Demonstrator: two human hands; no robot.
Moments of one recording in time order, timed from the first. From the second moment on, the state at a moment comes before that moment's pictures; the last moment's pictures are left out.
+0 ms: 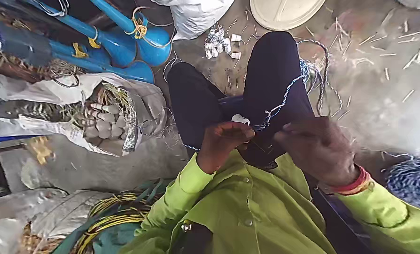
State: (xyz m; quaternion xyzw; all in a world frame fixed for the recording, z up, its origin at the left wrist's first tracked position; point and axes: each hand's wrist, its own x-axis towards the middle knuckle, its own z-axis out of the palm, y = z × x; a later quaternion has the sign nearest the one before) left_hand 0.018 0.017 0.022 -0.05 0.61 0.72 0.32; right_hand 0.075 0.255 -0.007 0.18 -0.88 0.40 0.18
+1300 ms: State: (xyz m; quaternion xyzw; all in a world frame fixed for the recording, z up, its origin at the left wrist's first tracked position) left_hand 0.017 0.012 -0.005 0.21 0.84 0.49 -0.12; right_hand 0.048 0.225 0.003 -0.03 -0.84 0.53 0.12
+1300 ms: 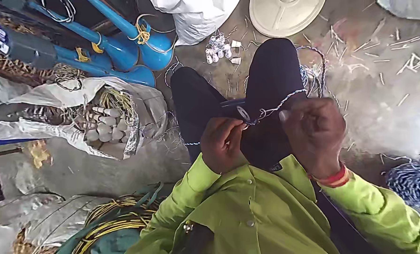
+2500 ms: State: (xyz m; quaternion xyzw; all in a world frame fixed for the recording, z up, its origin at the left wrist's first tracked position) left_hand 0.033 0.024 0.001 0.22 0.88 0.39 -0.12; right_hand 0.059 0.160 -0.038 -0.10 -0.59 0.80 0.05
